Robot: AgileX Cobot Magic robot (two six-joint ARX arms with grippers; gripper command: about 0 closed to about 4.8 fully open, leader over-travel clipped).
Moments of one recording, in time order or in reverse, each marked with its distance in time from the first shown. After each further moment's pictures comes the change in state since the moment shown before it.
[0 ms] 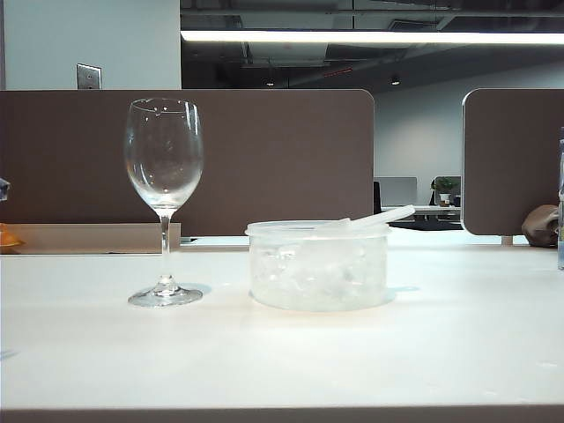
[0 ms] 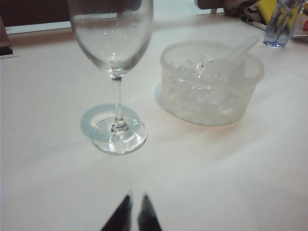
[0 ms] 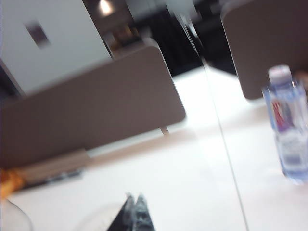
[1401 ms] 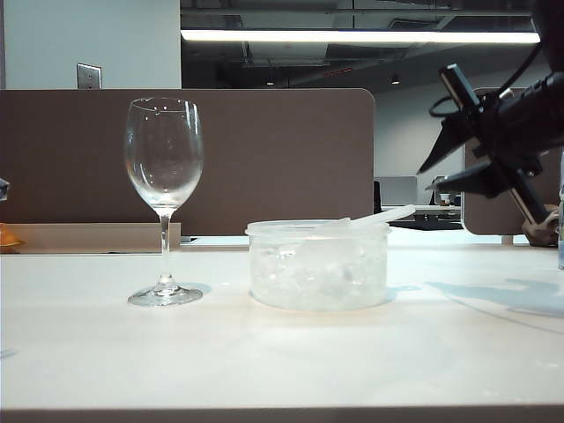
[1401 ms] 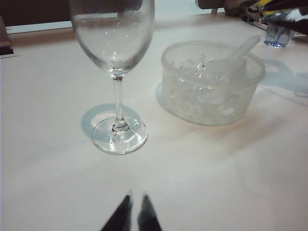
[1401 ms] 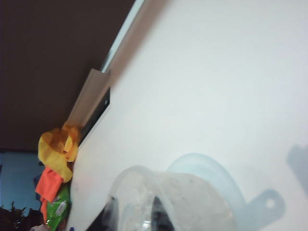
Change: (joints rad) left arm 0.001 0.000 0.000 0.000 0.000 0.000; right arm 0.111 1.321 0.085 0.831 -0.278 0.636
